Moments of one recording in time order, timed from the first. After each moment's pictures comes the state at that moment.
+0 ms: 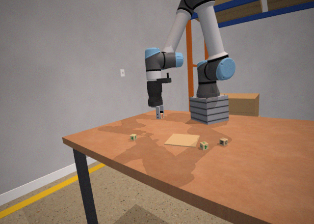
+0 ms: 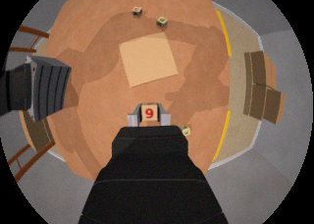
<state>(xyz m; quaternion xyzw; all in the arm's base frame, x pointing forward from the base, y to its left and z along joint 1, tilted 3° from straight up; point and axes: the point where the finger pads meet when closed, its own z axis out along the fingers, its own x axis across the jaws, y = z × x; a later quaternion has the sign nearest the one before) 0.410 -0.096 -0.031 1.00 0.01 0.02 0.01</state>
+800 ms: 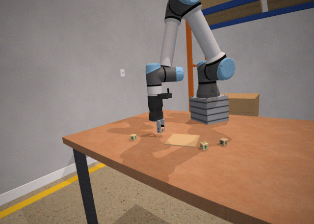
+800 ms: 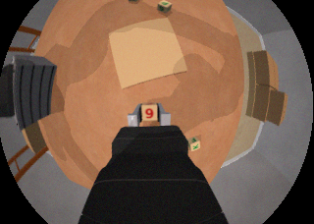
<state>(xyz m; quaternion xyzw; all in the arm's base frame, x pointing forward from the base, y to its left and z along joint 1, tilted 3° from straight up) 0.415 -0.097 -0.104 1.00 0.01 0.02 0.01</state>
